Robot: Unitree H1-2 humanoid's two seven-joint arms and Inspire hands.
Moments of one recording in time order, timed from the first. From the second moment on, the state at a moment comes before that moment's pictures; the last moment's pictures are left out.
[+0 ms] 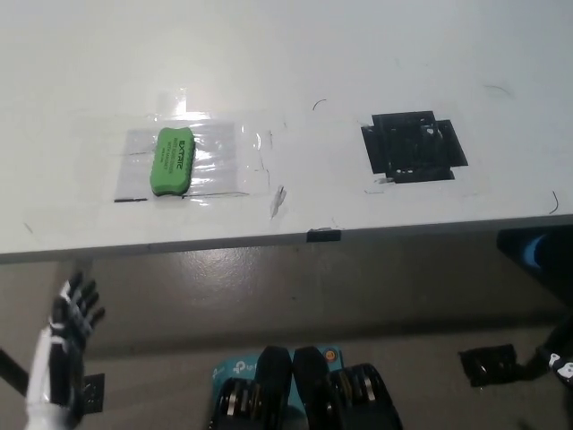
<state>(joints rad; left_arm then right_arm) 0.08 0.13 0.14 -0.32 -0.09 0.13 0.00 0.01 -0.19 -0.25 0.24 0.08 -0.15 -0.01</state>
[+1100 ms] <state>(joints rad) -0.75 0.57 -0.43 0.30 0.29 0.24 -0.11 0.02 -0.20 -0.25 0.22 0.06 -0.14 -0.01</state>
